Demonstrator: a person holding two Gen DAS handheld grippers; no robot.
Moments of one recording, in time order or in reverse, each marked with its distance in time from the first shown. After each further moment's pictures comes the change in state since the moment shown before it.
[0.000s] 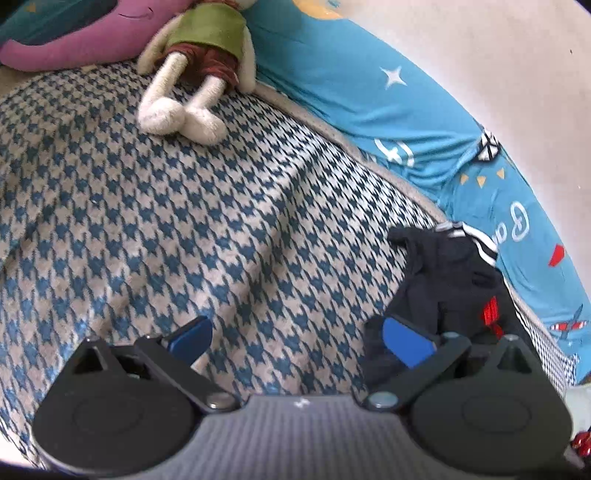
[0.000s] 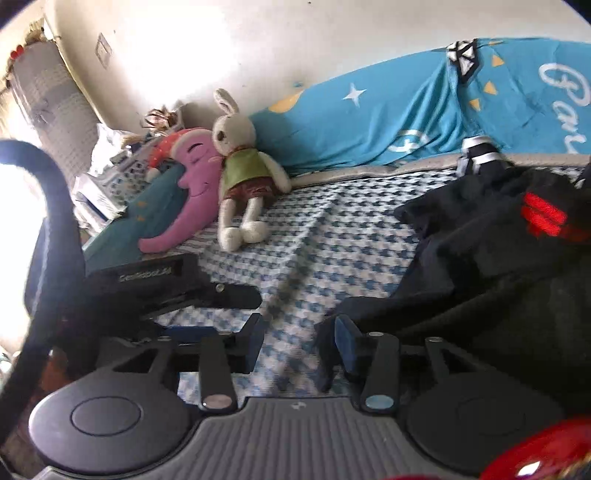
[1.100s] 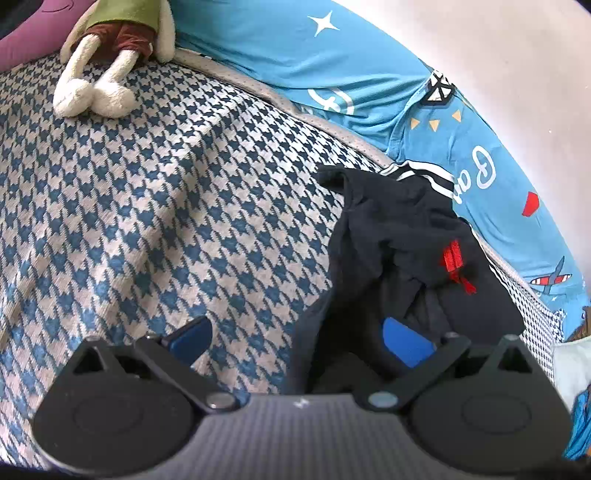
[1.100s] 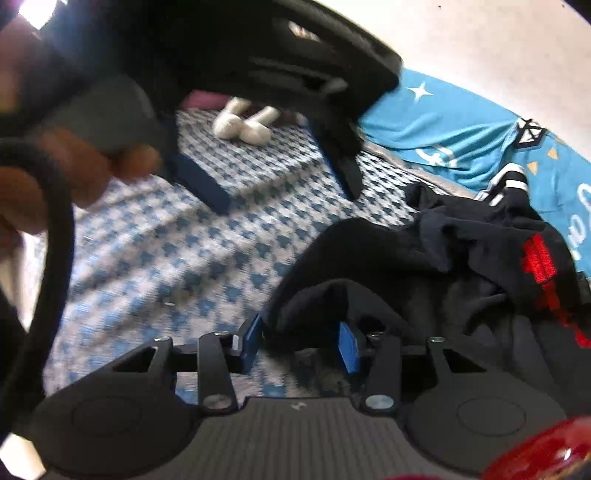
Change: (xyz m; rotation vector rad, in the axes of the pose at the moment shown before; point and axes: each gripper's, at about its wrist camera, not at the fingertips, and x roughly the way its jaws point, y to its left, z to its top) left arm 0.030 -0.051 -0.020 0.089 0.078 -0.065; right arm 0.035 0.026 -0.070 -0.568 0.088 -0.262
